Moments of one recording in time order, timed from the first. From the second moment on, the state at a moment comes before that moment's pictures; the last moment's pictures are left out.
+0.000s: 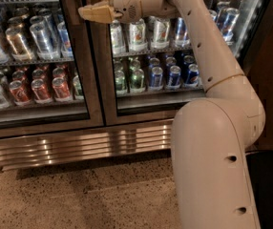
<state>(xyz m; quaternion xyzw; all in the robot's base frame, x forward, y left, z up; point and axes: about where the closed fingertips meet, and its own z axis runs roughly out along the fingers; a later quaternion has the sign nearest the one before) 0.702 0.121 1.001 -0.60 0.47 0.45 0.47</state>
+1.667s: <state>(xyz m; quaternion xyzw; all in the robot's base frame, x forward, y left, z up) 0.702 0.121 1.001 -0.60 0.47 0.45 0.47</state>
